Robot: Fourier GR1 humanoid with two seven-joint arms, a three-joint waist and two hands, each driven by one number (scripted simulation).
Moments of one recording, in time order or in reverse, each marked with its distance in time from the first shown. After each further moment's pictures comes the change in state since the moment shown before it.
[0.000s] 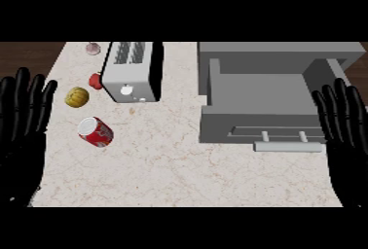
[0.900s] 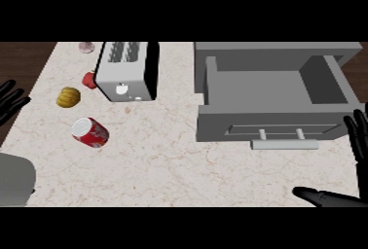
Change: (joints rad) left arm -0.008 0.489 0.290 0.467 0.593 -0.662 0.091; right arm 0.159 -0.013 -0.164 -0.003 -0.081 -0.037 0.146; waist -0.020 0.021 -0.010
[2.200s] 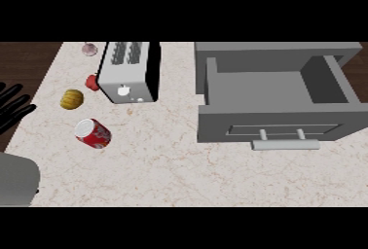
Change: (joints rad) left arm 0.007 0.042 -0.025 0.015 0.370 0.030 0.294; right arm 0.242 -0.057 -0.269 -0.060 -0.278 0.250 -0.081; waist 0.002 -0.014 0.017
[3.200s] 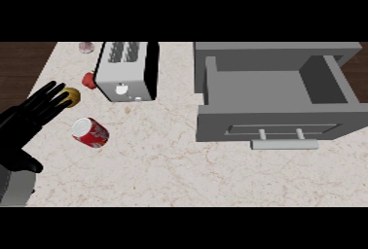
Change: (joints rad) left arm -0.180 -0.158 -0.036 0.374 -0.369 -0.015 -0.163; right arm 0.032 0.009 -0.152 0.036 -0.085 0.143 -0.008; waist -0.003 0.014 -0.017
